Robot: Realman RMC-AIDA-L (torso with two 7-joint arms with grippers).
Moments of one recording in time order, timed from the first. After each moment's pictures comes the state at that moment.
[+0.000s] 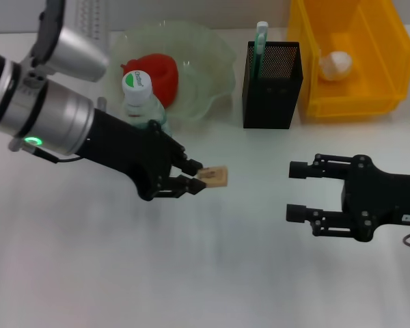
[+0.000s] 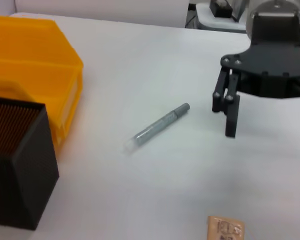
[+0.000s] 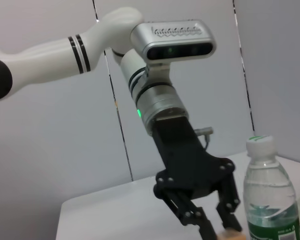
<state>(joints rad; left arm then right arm) -0.63 -2.08 1.20 1.12 2.16 1.63 -1.73 0.45 2.07 -0.64 -0.55 -1.98 -1.83 1.08</state>
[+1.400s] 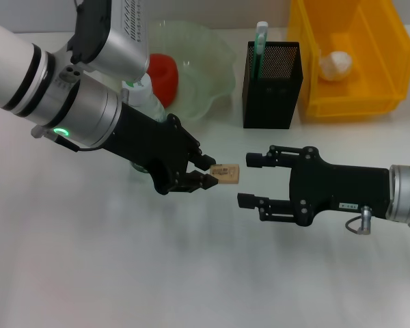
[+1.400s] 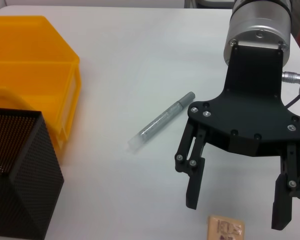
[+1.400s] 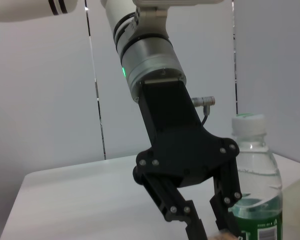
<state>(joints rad) -0.67 -2.07 1.30 1.13 2.19 1.56 -1.76 0.56 2.09 -0.69 -0.35 -1.95 -1.58 0.89</state>
